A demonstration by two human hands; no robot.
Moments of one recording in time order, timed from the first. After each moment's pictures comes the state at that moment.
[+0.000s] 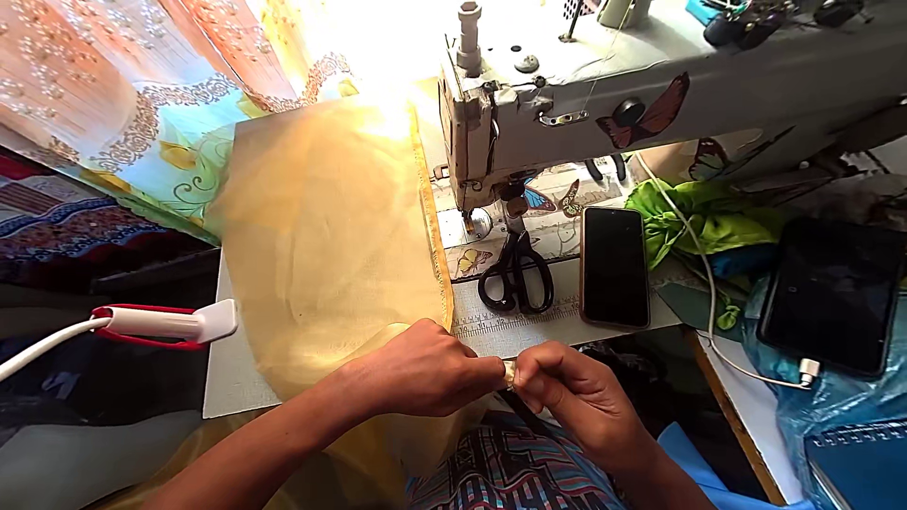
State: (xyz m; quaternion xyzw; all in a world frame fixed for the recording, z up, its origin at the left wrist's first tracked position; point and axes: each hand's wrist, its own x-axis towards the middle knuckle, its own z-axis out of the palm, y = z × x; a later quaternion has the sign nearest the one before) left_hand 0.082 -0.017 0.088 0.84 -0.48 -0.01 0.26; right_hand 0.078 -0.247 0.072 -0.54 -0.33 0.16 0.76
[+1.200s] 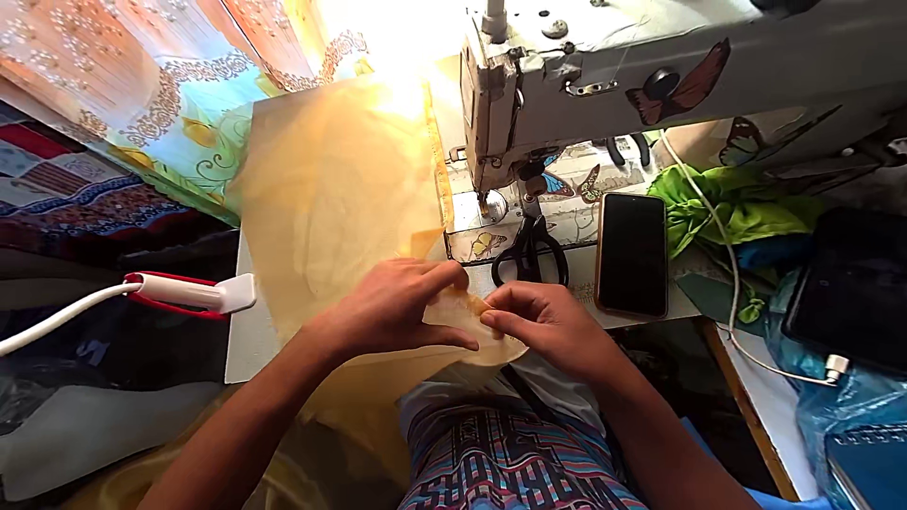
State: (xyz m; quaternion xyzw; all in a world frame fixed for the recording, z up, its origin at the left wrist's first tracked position) left_hand 0.087 0.025 0.106 0.91 -0.32 0.06 0.25; right_hand 0.121 -0.222 0.079 -0.70 -0.25 0.26 0.62
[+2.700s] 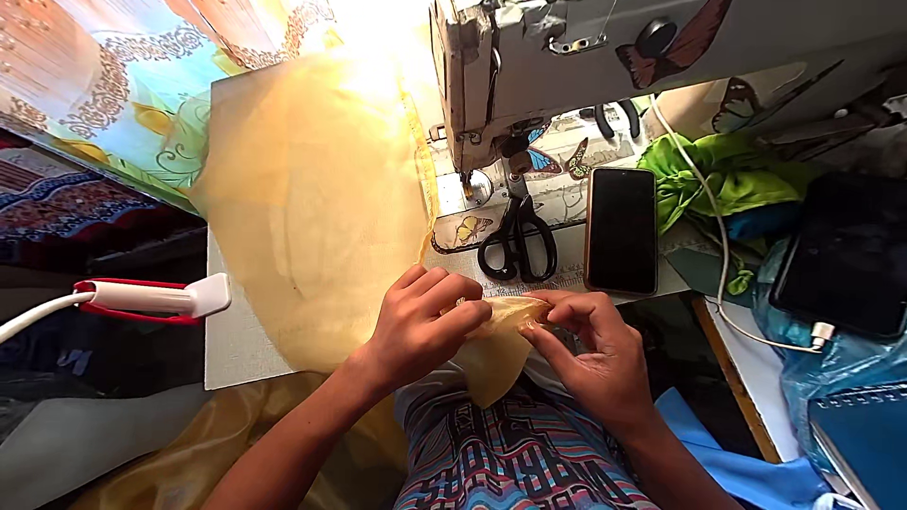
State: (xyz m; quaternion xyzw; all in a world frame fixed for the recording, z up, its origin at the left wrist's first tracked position) left_hand 0.070 -0.024 0.069 0.85 -0.33 0.29 0.27; right_hand 0.073 -0.257 0.050 -0.76 -0.24 -0.07 0.60
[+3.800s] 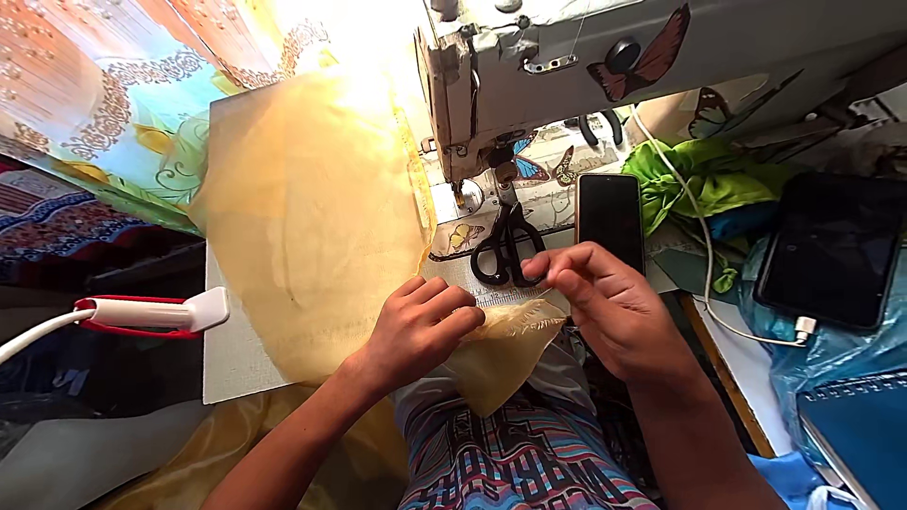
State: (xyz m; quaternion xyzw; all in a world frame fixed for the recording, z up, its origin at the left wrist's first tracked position) left_hand 0.074 -0.022 0.064 0.87 -0.36 0.26 0.23; right_hand 0.118 -0.270 0.086 -0.62 -0.24 0.13 0.74
